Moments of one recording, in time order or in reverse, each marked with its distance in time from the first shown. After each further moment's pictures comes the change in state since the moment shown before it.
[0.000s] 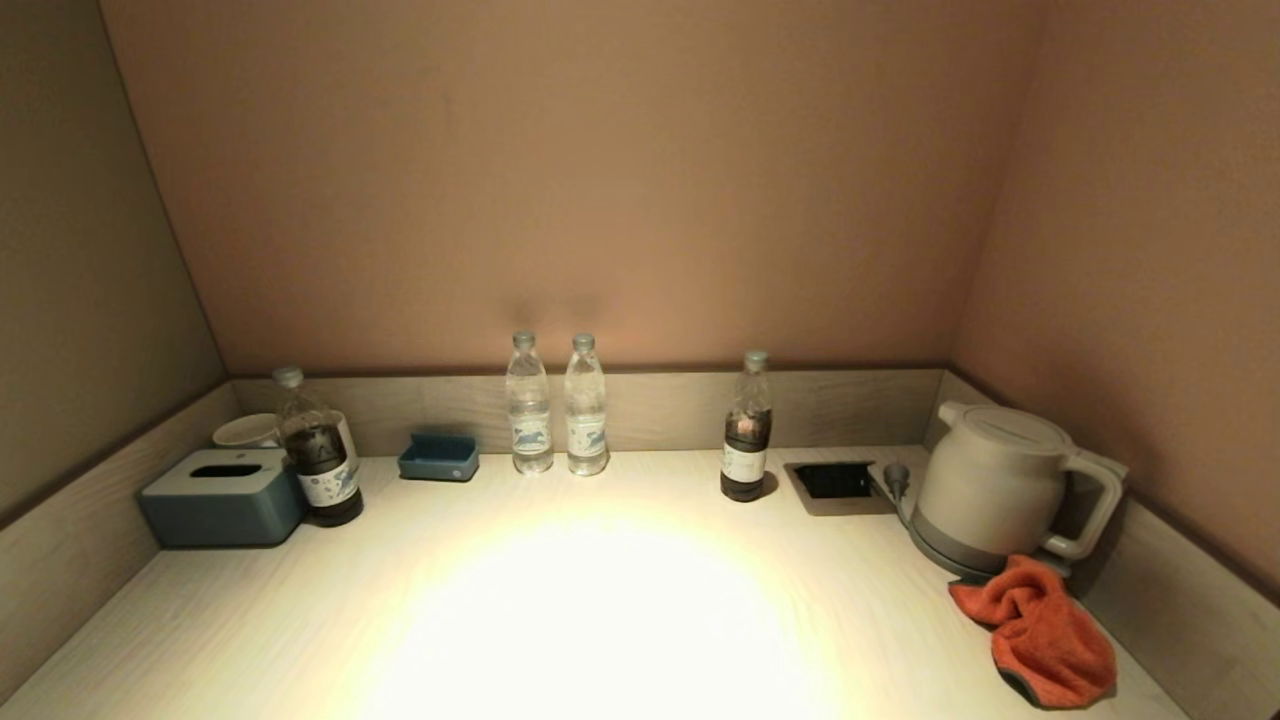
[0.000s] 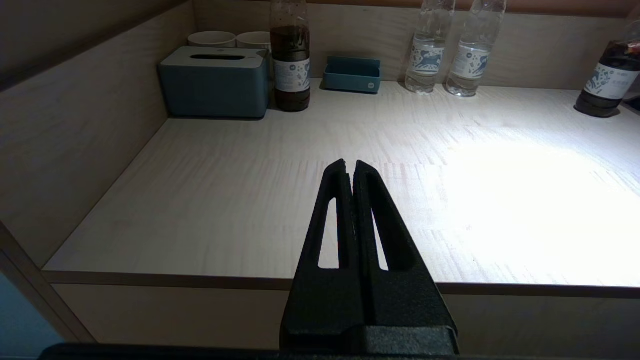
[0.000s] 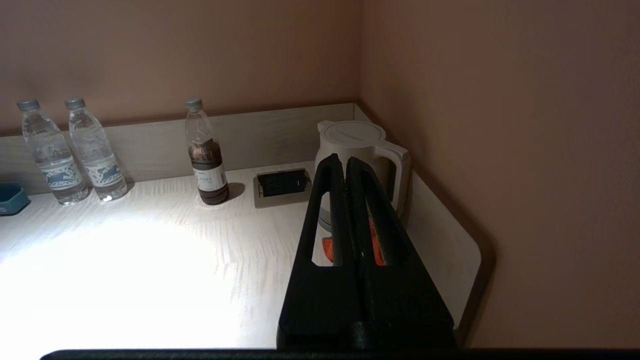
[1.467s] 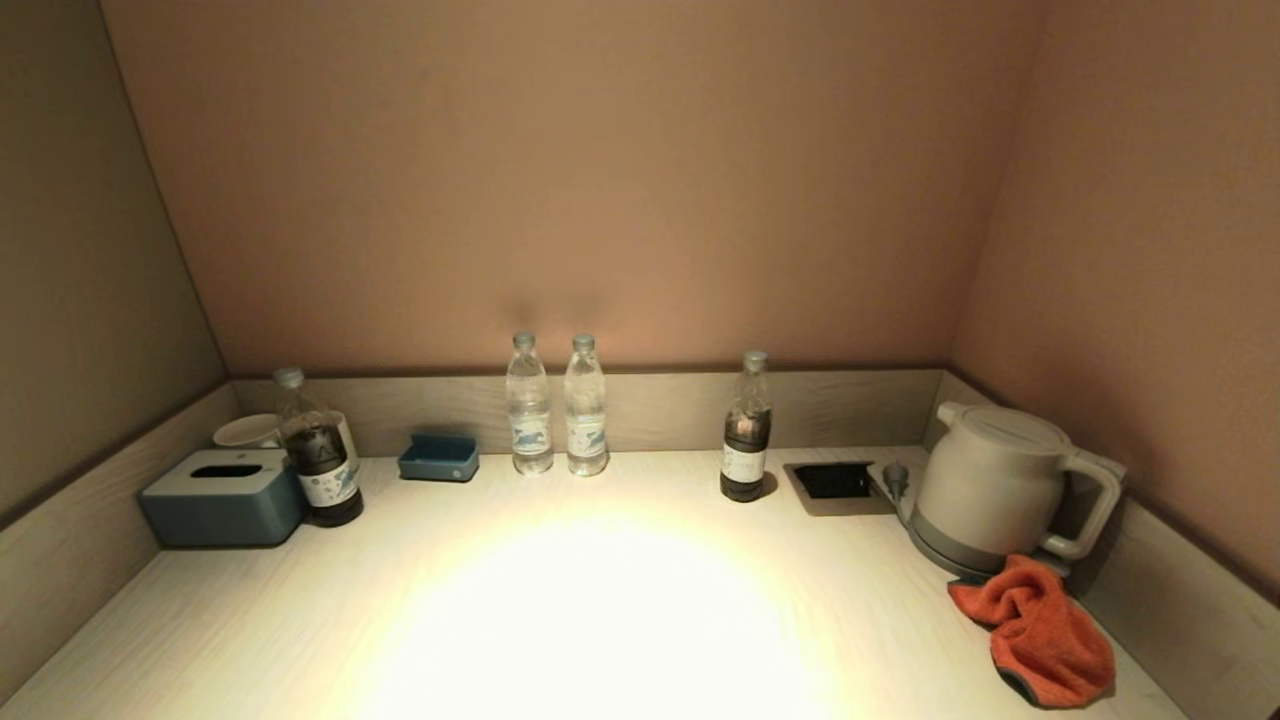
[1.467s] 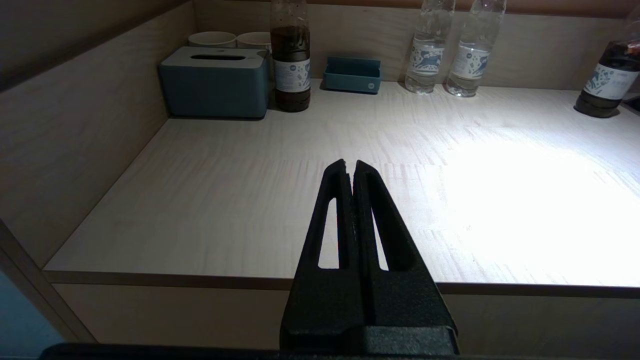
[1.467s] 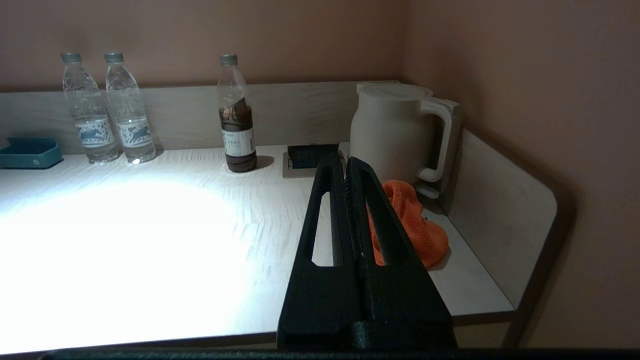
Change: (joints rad) left arm 0.000 0.000 0.000 0.000 0.000 0.000; right arm 0.016 -0.378 0.508 -0.201 0.102 0.000
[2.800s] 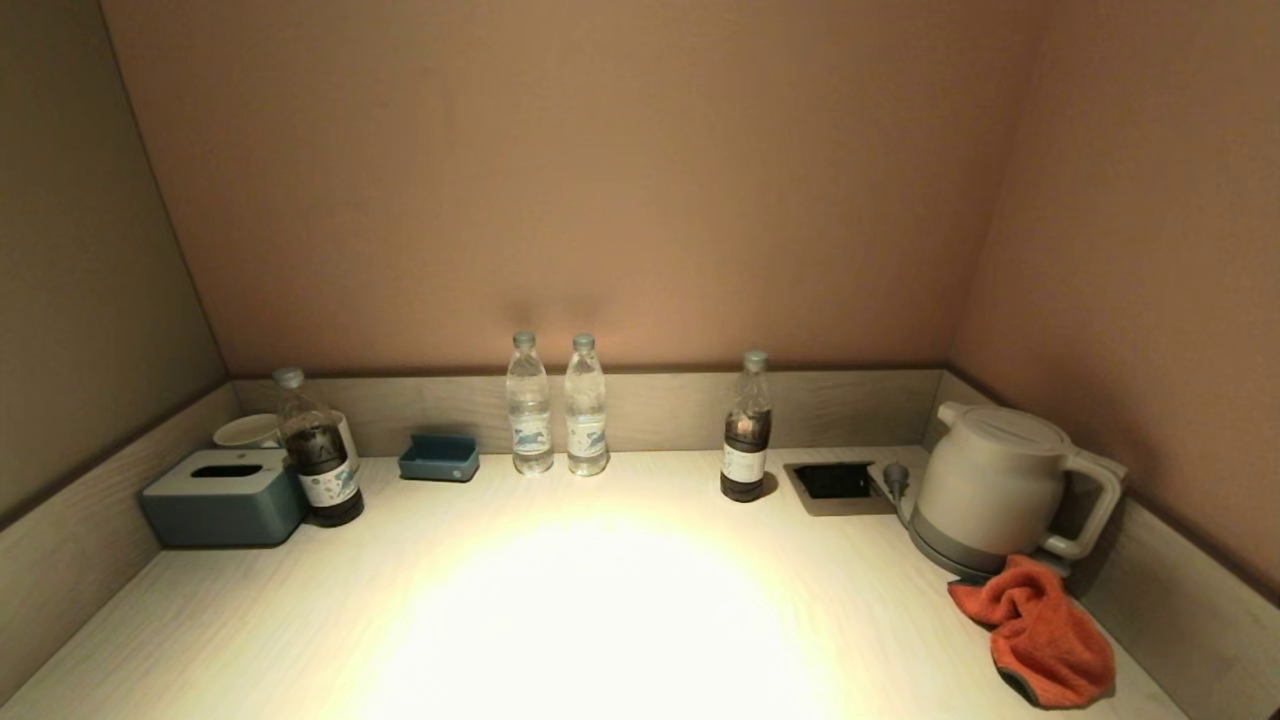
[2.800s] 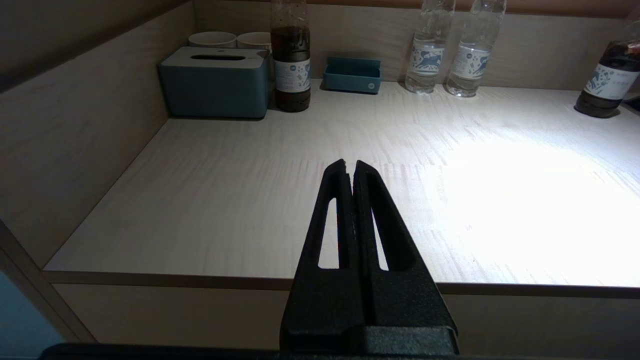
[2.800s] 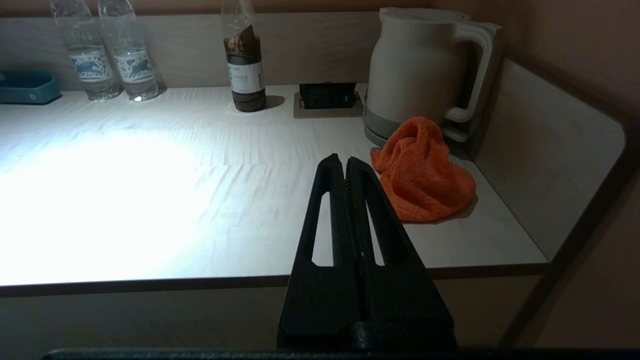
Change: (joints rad) left arm 0.000 0.000 0.000 0.000 0.001 0.000; right arm 0.000 0.000 0.141 -0.007 0.046 0.003
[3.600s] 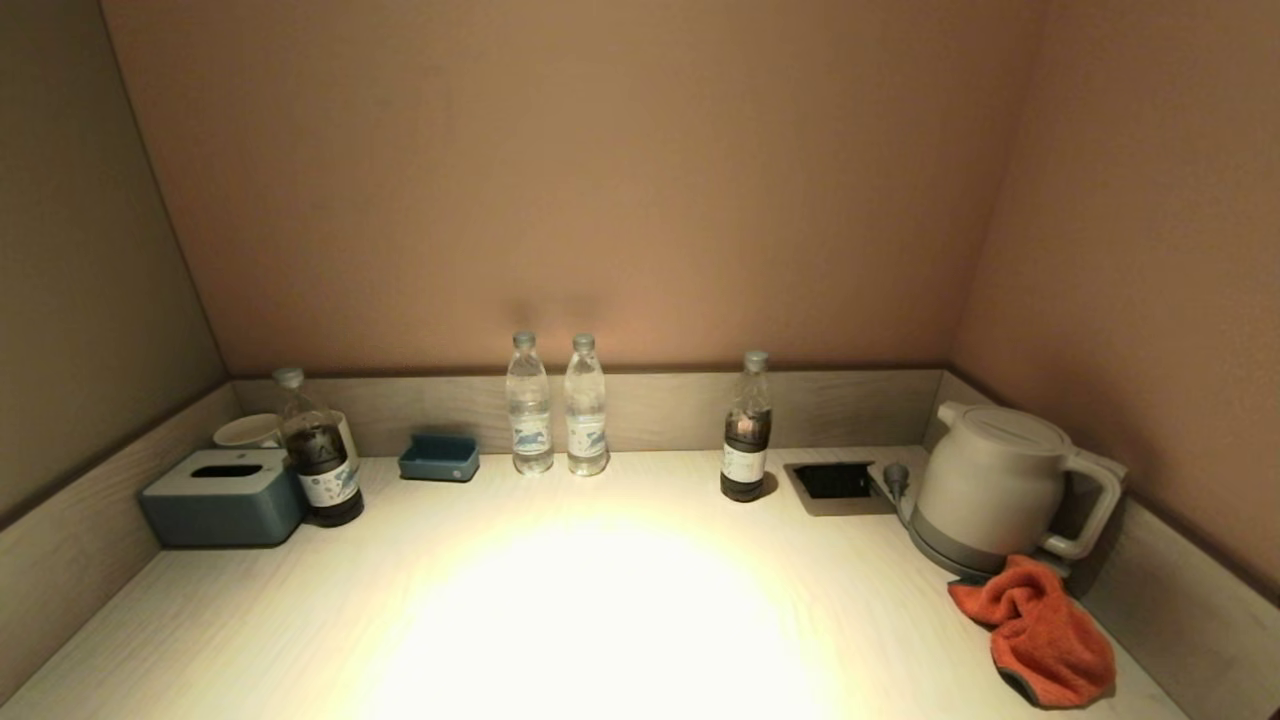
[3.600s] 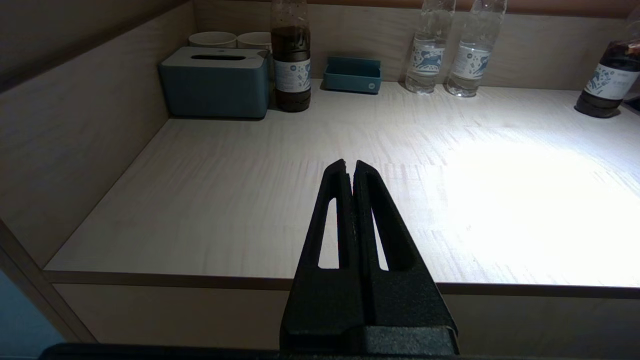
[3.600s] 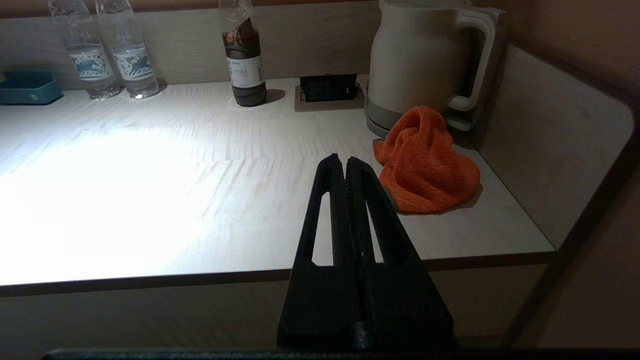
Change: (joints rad) left arm 0.000 0.000 0.000 0.000 0.000 0.000; right arm 0.000 0.000 0.000 0.021 -0.005 0.028
